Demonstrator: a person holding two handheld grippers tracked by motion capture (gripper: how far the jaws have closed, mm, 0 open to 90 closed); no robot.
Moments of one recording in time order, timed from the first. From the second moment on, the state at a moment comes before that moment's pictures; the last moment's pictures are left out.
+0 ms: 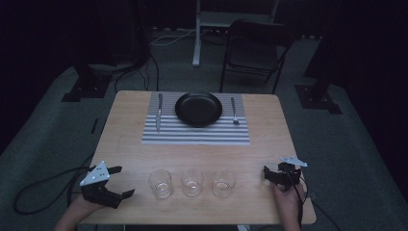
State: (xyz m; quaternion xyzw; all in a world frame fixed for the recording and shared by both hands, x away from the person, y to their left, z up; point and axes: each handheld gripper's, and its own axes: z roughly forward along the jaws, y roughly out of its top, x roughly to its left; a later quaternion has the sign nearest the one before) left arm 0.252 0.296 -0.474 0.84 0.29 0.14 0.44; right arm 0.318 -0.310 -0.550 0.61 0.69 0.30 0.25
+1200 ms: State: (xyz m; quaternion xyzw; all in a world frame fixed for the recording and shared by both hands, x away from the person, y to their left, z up) left arm 0.280 0.231 -0.458 0.86 0.22 0.09 0.45; right arm 0.318 -0.310 -0.550 0.61 0.69 0.30 0.25
